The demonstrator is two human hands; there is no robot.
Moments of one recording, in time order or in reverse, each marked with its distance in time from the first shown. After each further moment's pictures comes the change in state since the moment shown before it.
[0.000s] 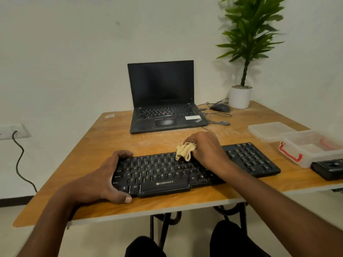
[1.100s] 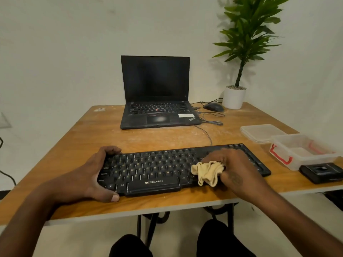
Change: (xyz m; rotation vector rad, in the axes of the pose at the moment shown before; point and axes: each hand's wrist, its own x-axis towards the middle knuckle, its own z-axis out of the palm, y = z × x) left_hand 0.001 -0.003 0.002 -0.021 0.015 -0.017; right_hand -0.072 0.031 -0.043 0.029 -0.128 0.097
